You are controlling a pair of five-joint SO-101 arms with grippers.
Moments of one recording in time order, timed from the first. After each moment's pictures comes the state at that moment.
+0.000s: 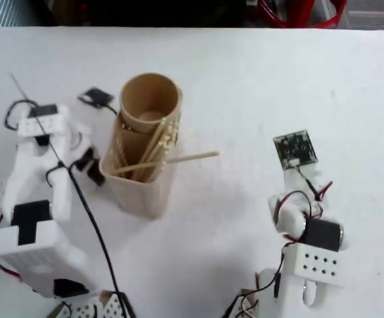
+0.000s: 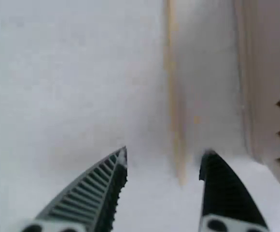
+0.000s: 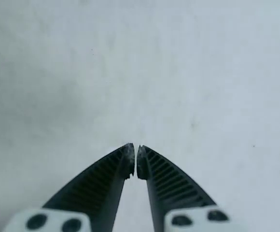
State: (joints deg) left arm -17.1 12.7 16.1 72.1 -39.3; right arm 10.1 -65.1 63.9 67.6 28.7
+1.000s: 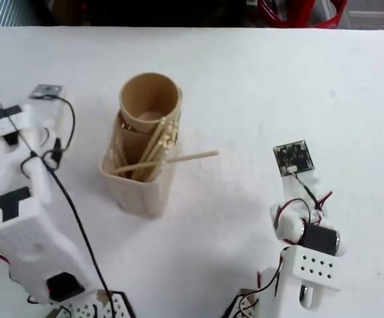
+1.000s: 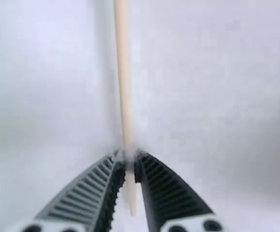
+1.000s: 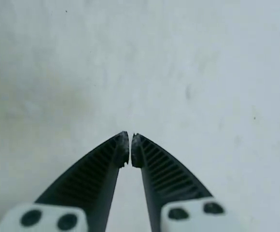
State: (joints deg) left arm -29.6 25.7 2.1 71.1 -27.6; right arm 12.6 -66.4 71.3 63.5 30.3
